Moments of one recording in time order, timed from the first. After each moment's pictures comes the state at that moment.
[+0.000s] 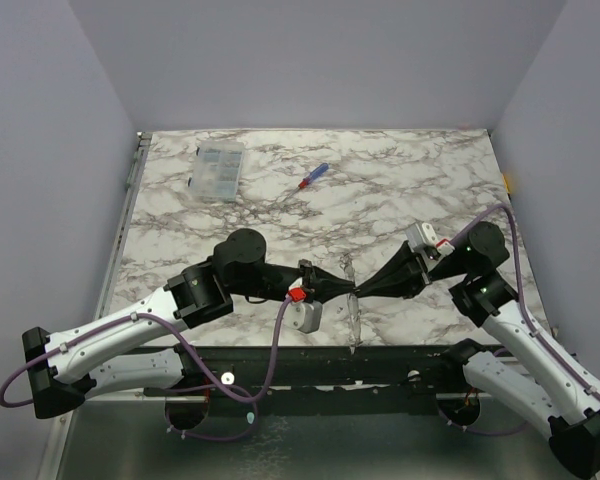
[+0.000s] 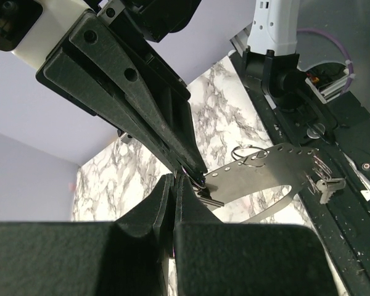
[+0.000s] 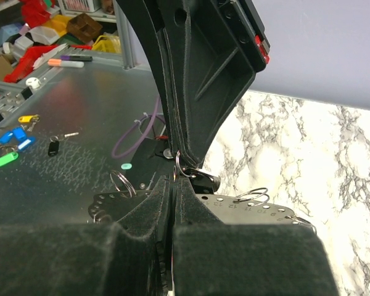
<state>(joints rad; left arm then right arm) -1.10 0.97 0.96 -0.11 0.61 0.74 0.49 0.79 0.65 0.33 -1.33 0.13</state>
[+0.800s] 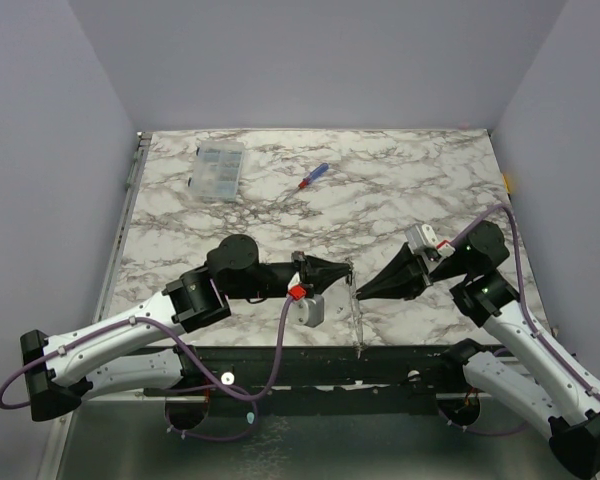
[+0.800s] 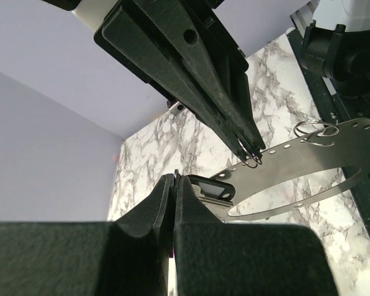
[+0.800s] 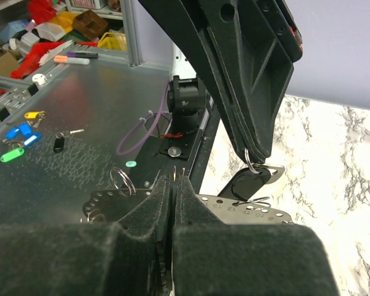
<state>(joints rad) -1.10 0.94 0.90 -0.02 0.43 0.76 0.49 0.78 0.67 0.27 -1.35 0.09</state>
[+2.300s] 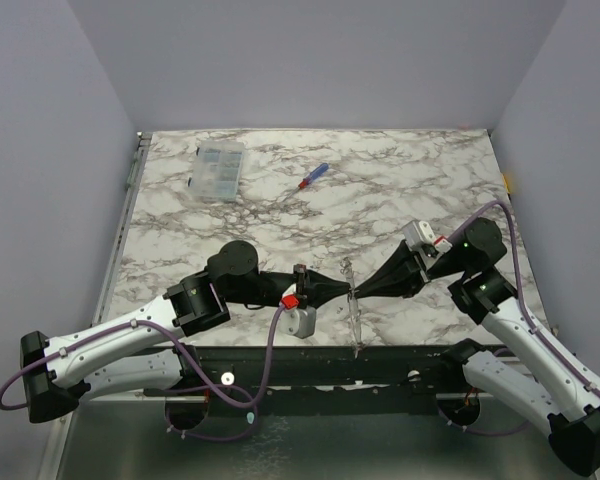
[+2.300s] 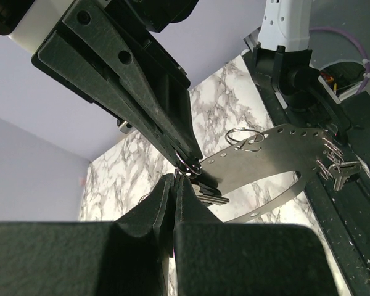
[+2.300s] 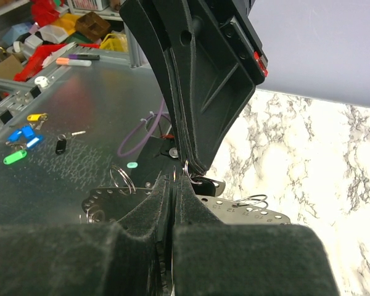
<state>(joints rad) -1.11 0.91 0.84 0.02 0.56 0.72 0.49 0.81 0.68 0.28 -1.35 0.11</state>
